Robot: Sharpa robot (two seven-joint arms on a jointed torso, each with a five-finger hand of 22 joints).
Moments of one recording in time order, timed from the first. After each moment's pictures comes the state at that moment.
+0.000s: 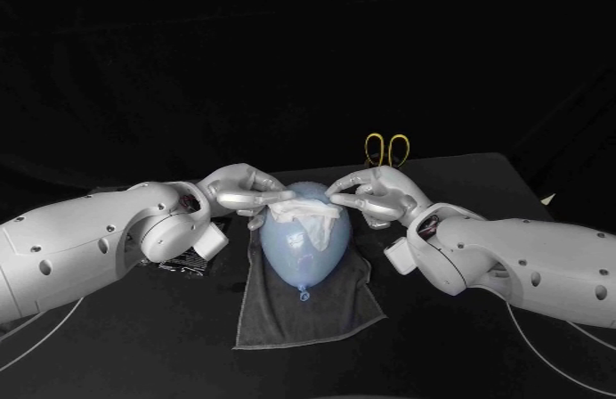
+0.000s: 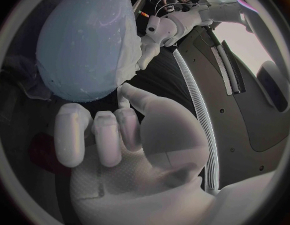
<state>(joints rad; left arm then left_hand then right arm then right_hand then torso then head) 1.27 -0.80 -0.08 1.48 -0.45 0.00 0.09 1.31 -0.18 0.34 0.22 0.05 1.01 0.09 0.36 0.27 0.89 0.03 0.95 0.33 1.38 -0.03 1.50 0.95 0.15 1.18 0.07 1.15 0.81 1.21 -0.89 -0.17 1.71 -0.53 -0.57 0.26 1.19 0.00 0.56 -0.15 0.06 0.94 0.13 0.29 0.51 1.47 0.05 1.44 1.31 1.47 -0.01 1.57 1.31 0.04 1.46 0.09 1.37 1.31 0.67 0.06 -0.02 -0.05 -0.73</state>
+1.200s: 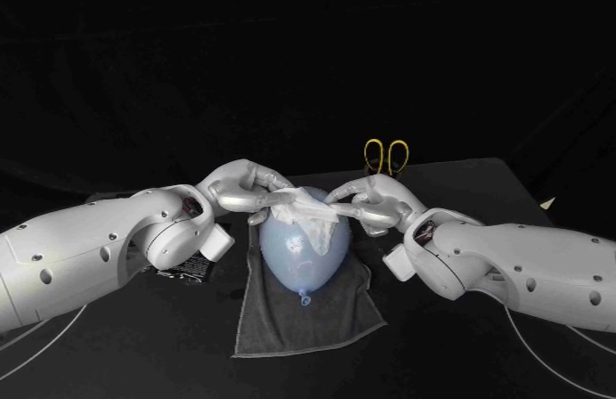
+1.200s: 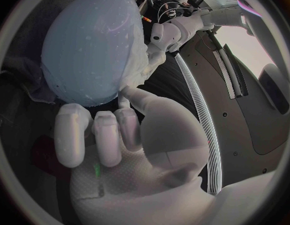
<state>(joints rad) 1.27 -0.80 -0.07 1.50 -0.46 -0.08 0.20 1.40 -0.14 0.69 0.04 0.05 1.01 0.11 0.37 0.35 0.95 0.02 0.93 0.32 1.43 -0.05 1.50 1.02 0.13 1.25 0.05 1.23 0.93 1.22 -0.87 -0.17 1.70 -0.56 -0.54 0.22 1.19 0.01 0.56 -0.16 0.06 0.94 0.13 0.29 0.51 1.46 0.05 1.44 1.31 1.47 -0.01 1.57 1.31 0.04 1.46 0.09 1.38 1.31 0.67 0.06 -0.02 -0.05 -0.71</state>
